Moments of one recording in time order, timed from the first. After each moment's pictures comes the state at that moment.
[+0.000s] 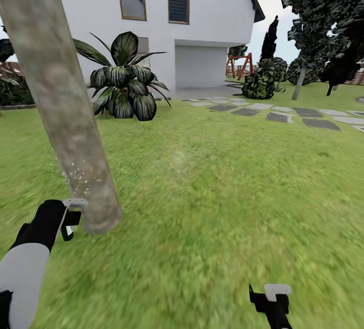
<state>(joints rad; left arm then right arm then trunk) -0.84 0.22 0.35 -0.73 -0.49 0.82 -0.22 -0.48 -0.07 -0.17 -0.08 0.22 -0.53 -0.16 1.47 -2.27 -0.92</state>
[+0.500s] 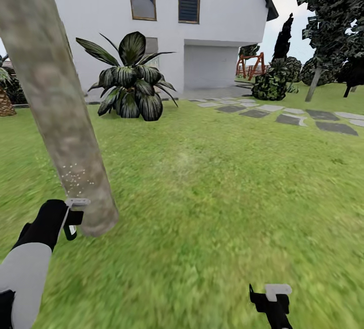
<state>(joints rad) -0.84 0.21 0.35 -0.73 -0.47 0.82 -0.22 -0.48 -0.07 -0.17 -0.08 0.22 -0.53 -0.16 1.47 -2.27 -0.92</state>
